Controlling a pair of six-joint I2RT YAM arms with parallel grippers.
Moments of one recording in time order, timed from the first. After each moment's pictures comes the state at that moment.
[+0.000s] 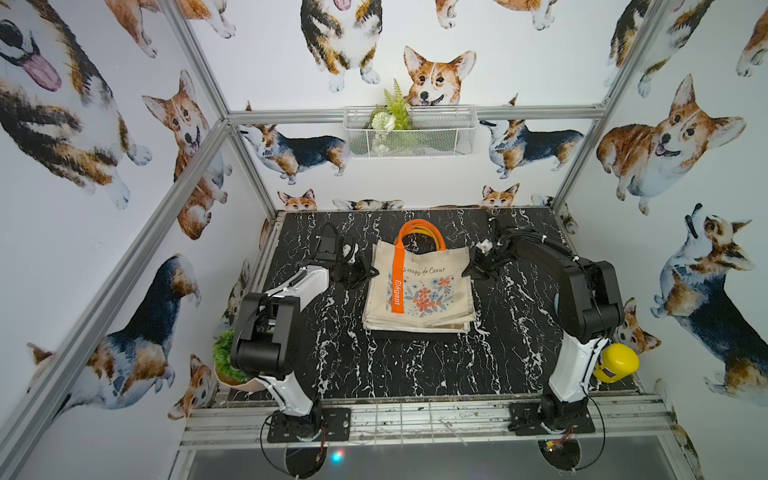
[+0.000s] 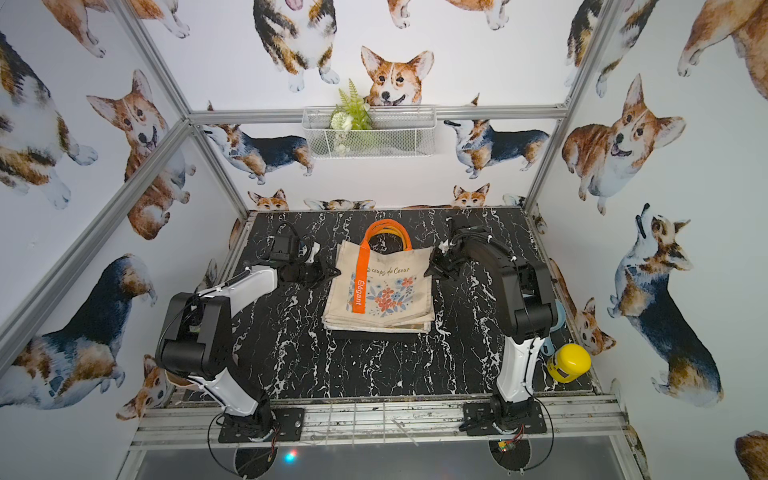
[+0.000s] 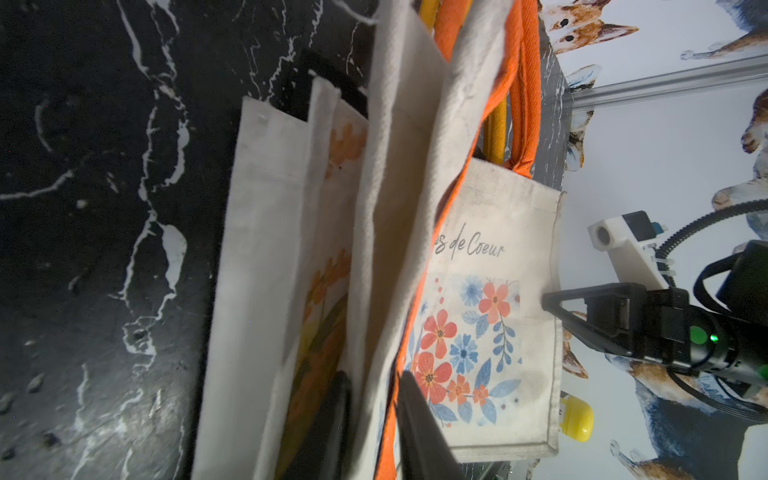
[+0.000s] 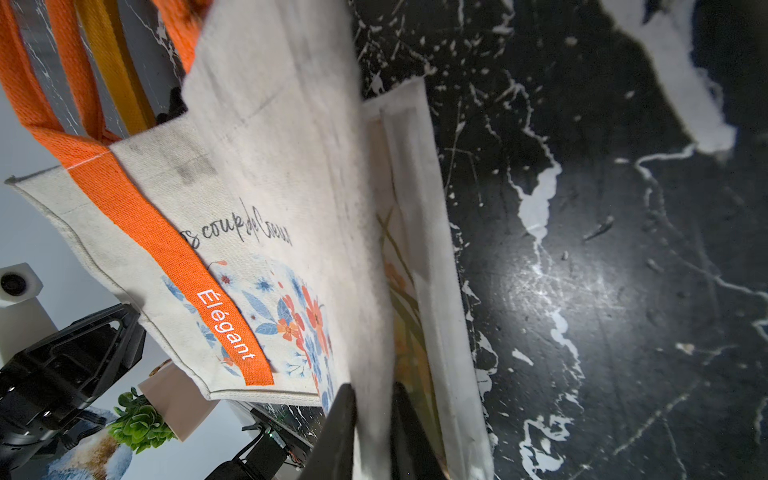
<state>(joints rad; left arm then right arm) -0.17 1.69 1.05 -0.29 0.62 -0.63 0.26 1.91 1.45 -0.85 -0.55 0.61</state>
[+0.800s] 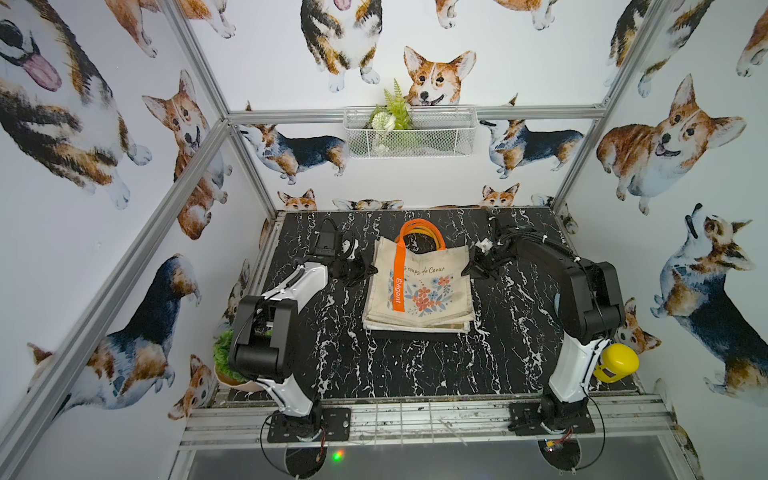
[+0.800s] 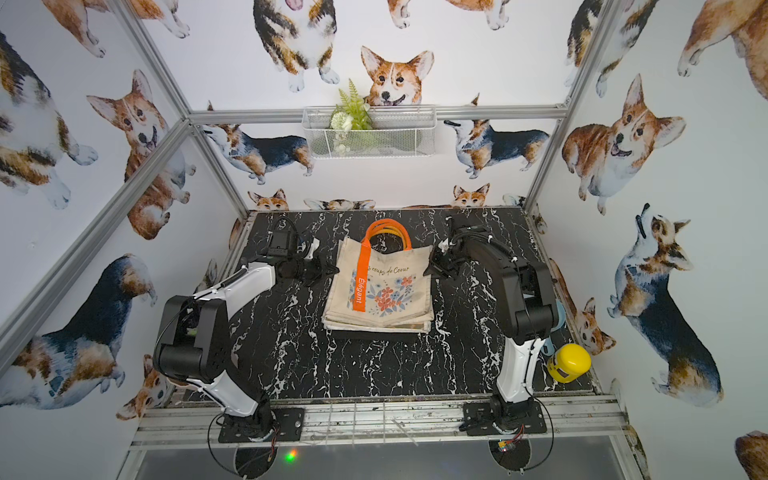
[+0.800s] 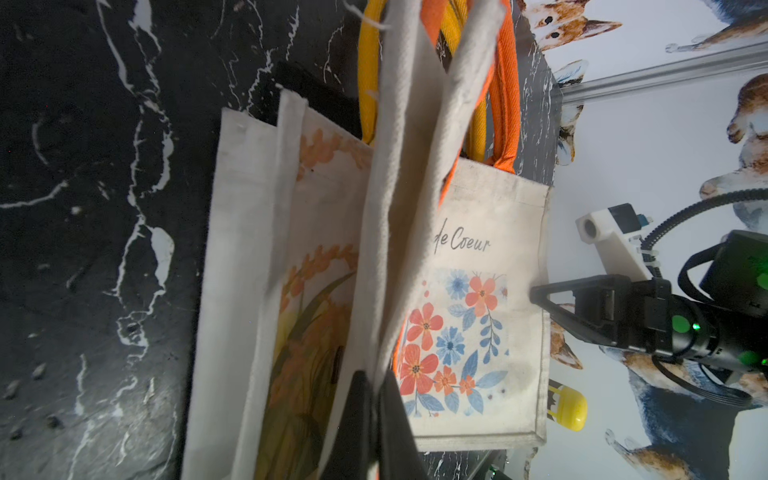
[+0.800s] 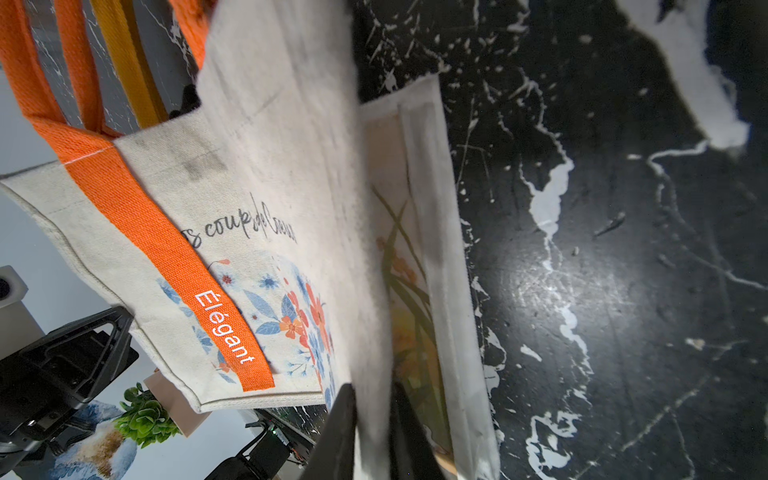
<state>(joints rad) -0.17 1.67 1.09 -0.36 0.63 -0.61 0.26 1.90 1.45 -0.85 -0.56 0.61</state>
